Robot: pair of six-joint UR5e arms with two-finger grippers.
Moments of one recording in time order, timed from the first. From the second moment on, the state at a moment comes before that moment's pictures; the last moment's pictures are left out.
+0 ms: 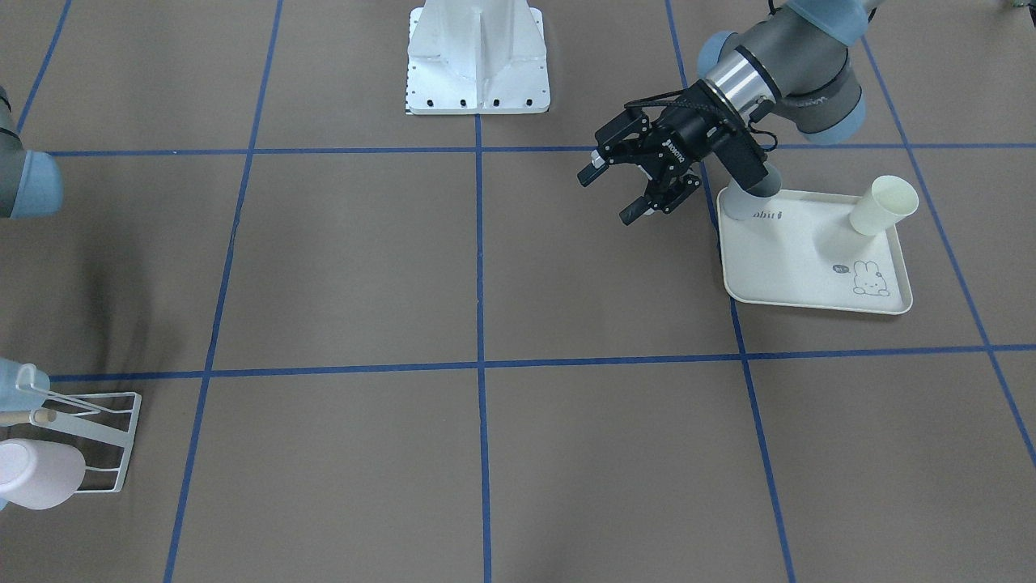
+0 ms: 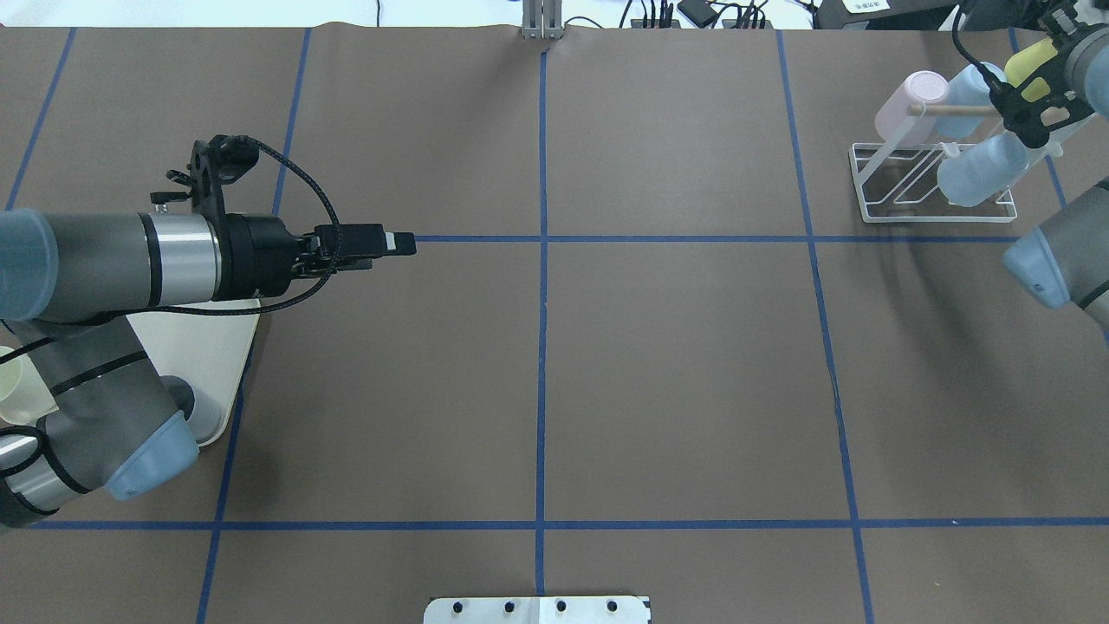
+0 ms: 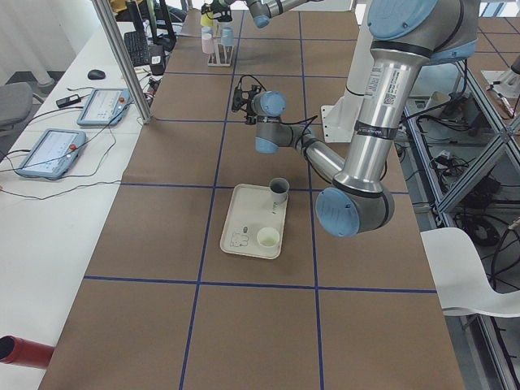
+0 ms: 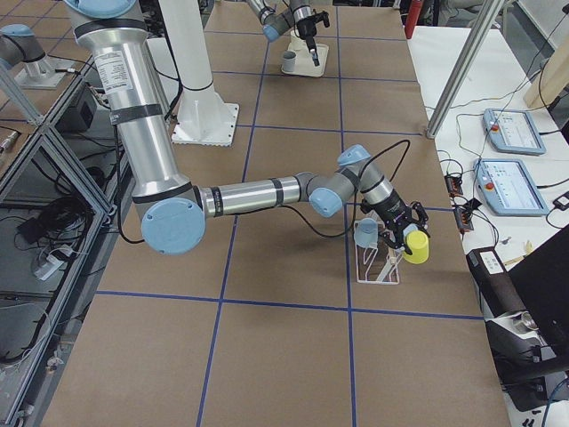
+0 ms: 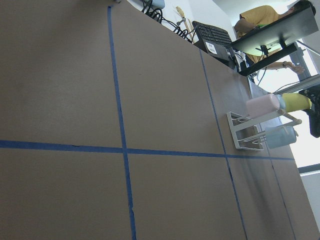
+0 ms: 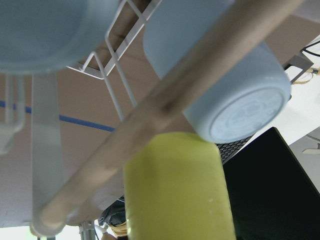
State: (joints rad) left arm -0.67 -1.85 -1.78 -2.75 -1.87 -1.45; right arm 1.12 -1.31 1.43 -1.00 1.34 -1.48
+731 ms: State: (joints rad) left arm -0.67 -1.86 -1.78 -2.75 -1.85 -1.45; right arm 1.12 -1.31 1.43 -0.99 1.30 -1.44
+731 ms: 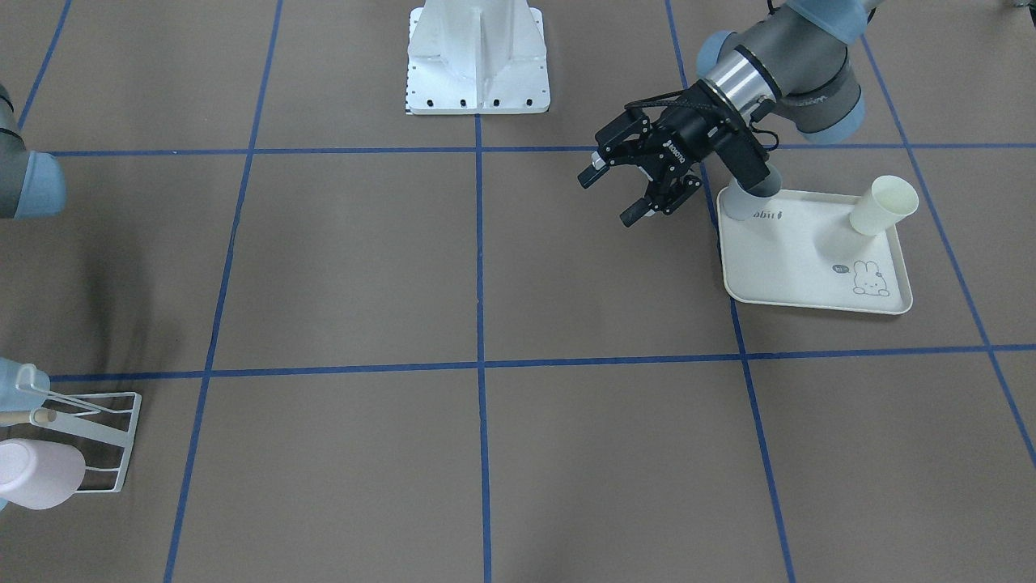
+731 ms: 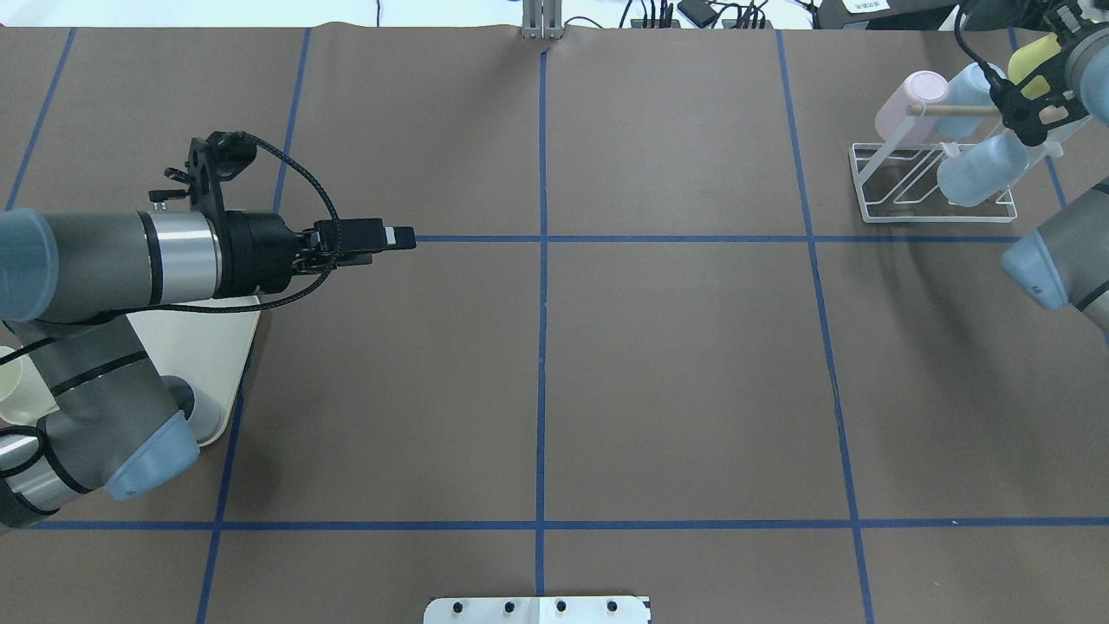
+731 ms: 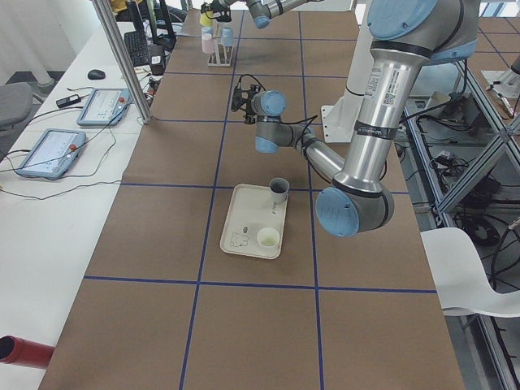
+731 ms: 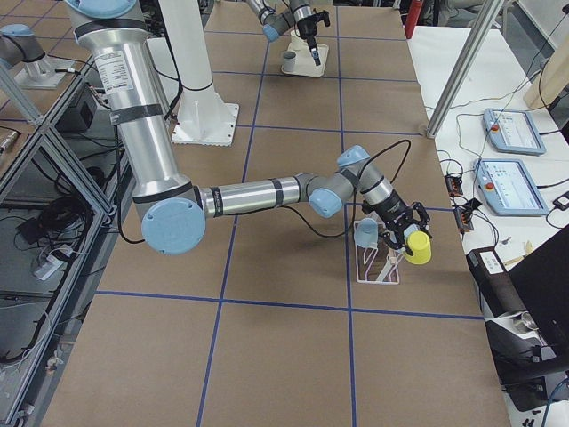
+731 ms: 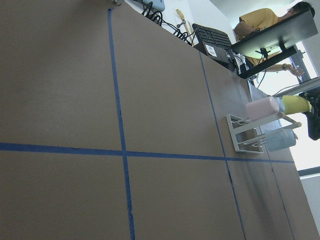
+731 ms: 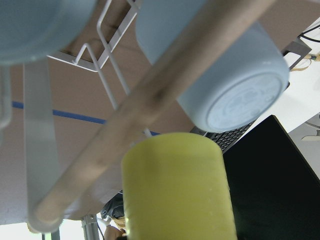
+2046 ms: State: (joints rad) left arm -0.67 -1.84 -1.79 -2.75 -1.85 -1.44; right arm 1.12 -1.37 1.63 -1.00 1.48 -0.94
